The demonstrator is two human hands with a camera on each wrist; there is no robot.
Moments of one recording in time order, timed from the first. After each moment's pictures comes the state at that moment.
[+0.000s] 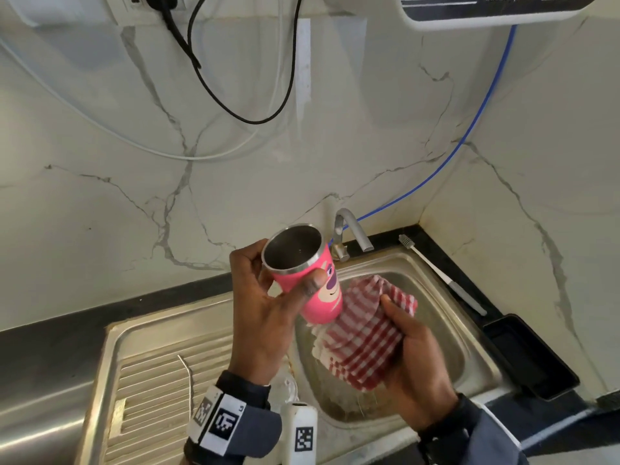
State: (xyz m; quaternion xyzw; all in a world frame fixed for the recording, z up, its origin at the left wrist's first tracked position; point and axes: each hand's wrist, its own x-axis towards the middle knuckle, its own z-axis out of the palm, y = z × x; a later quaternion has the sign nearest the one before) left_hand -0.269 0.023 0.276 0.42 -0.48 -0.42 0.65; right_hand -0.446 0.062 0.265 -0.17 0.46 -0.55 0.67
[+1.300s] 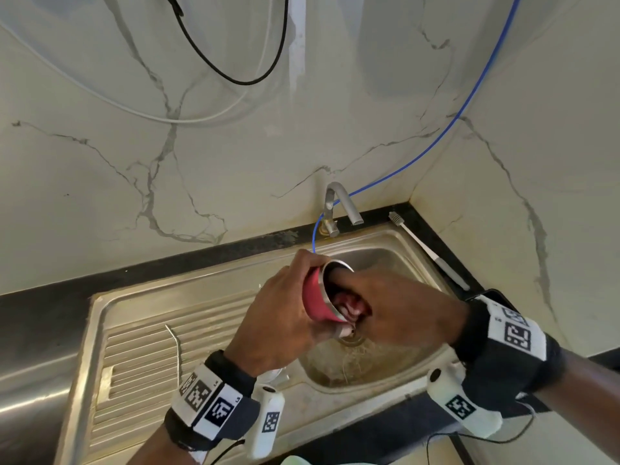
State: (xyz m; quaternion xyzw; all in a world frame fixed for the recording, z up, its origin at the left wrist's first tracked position) left_hand -0.271 0.040 0.252 0.47 -0.75 -0.32 0.33; right_hand -0.482 0.024 0.292 -0.86 0.42 -0.05 0.30
